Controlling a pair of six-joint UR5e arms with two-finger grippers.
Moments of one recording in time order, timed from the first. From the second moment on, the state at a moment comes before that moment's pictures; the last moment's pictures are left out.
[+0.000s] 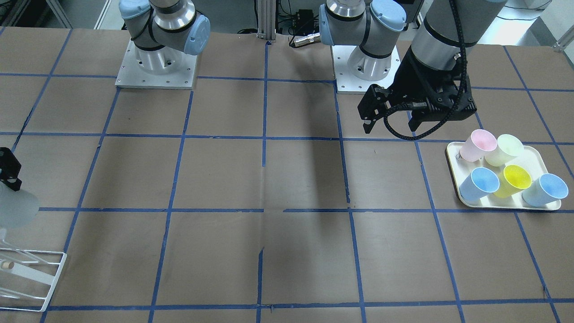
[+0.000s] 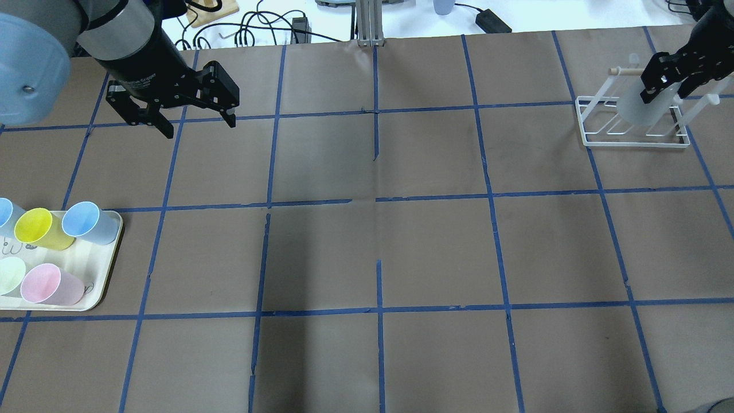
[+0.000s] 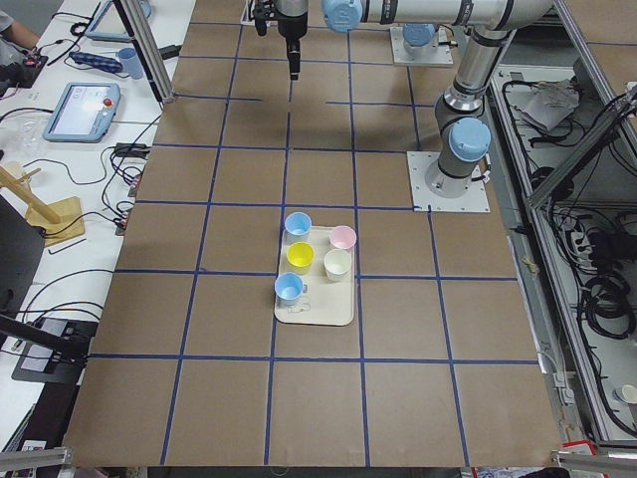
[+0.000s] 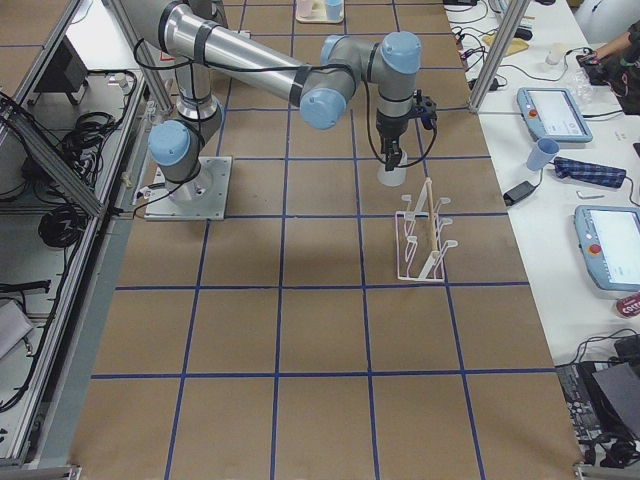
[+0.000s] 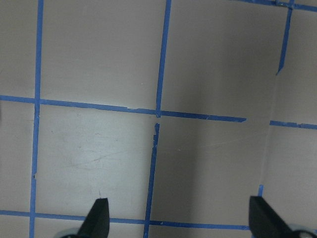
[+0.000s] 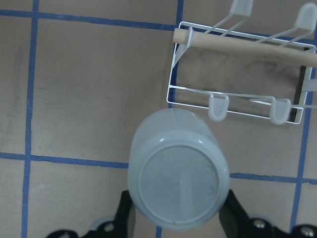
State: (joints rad) left arm -1.55 -1.61 -1.54 -1.54 1.52 -0.09; right arm 1.15 -1.34 1.51 -1.83 -1.55 -0.53
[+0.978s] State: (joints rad) left arm -1.55 -1.61 -1.54 -1.54 1.52 -0.09; right arm 1.13 -1.23 1.44 -1.84 -1.54 -0.57
